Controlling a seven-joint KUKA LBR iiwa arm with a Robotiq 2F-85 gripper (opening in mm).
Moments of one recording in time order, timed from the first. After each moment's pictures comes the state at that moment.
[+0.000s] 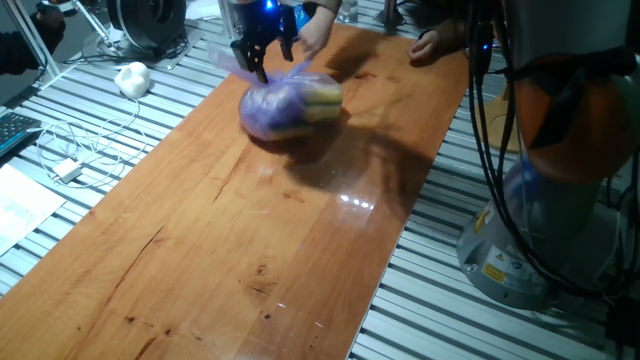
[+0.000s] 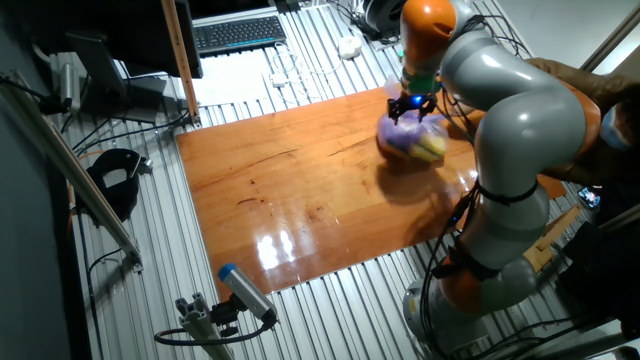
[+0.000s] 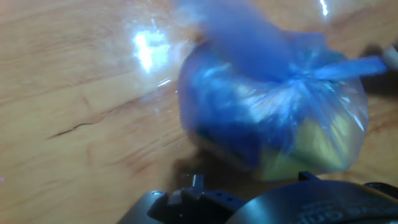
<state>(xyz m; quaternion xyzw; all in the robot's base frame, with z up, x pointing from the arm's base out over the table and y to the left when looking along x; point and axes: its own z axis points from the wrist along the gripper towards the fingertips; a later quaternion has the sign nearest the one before) 0.530 -0.085 0.225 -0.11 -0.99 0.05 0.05</state>
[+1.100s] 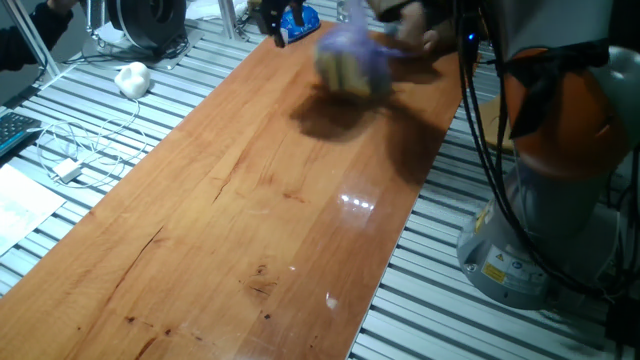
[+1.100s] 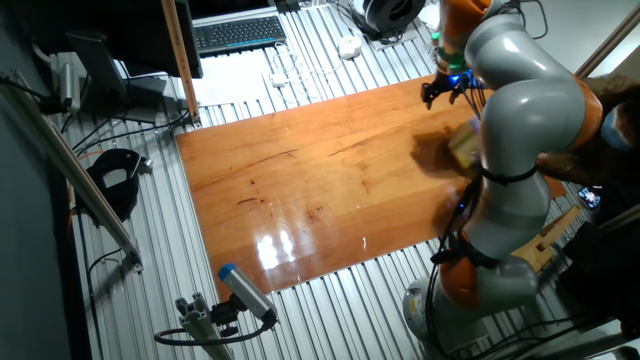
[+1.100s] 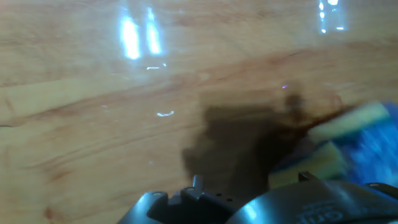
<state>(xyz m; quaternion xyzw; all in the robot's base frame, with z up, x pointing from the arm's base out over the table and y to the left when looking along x) 0.547 -0.201 0.233 -0.05 -0.99 0.05 0.07</state>
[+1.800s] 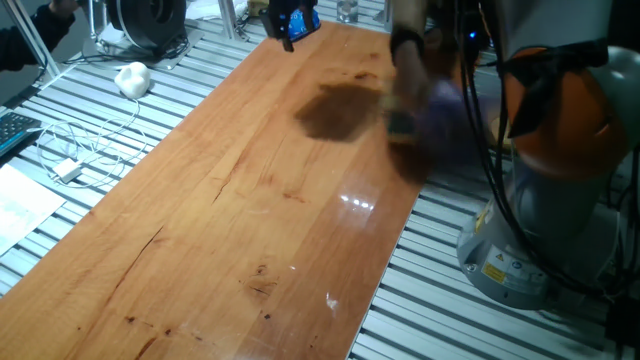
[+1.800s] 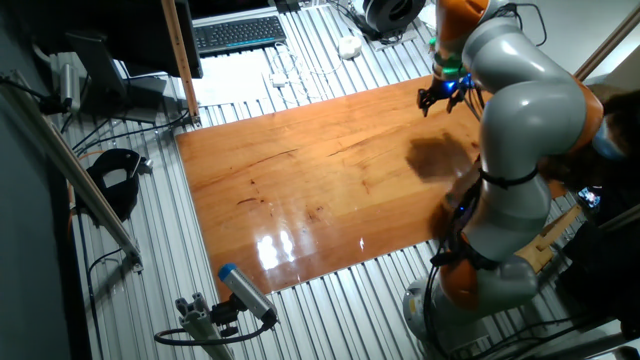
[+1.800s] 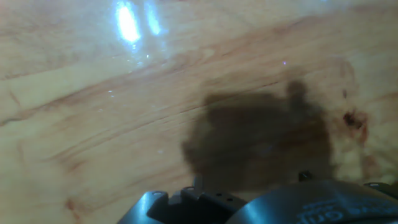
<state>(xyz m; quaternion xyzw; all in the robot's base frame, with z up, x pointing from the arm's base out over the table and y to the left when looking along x) 0.524 -0.162 0.225 -0.11 -0.99 0.05 0.08</state>
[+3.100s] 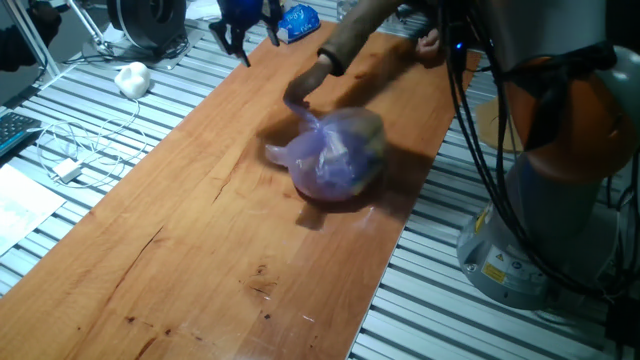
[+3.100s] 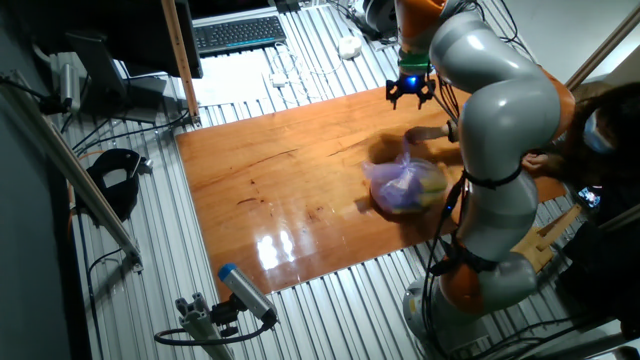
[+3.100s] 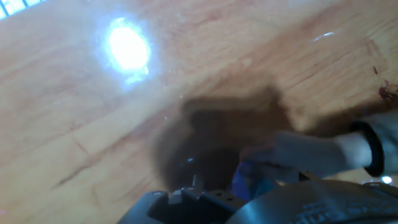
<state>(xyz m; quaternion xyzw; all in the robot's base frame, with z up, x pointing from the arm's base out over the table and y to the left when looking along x) 0.571 -0.083 0.232 -0.21 -0.97 0.07 0.07</state>
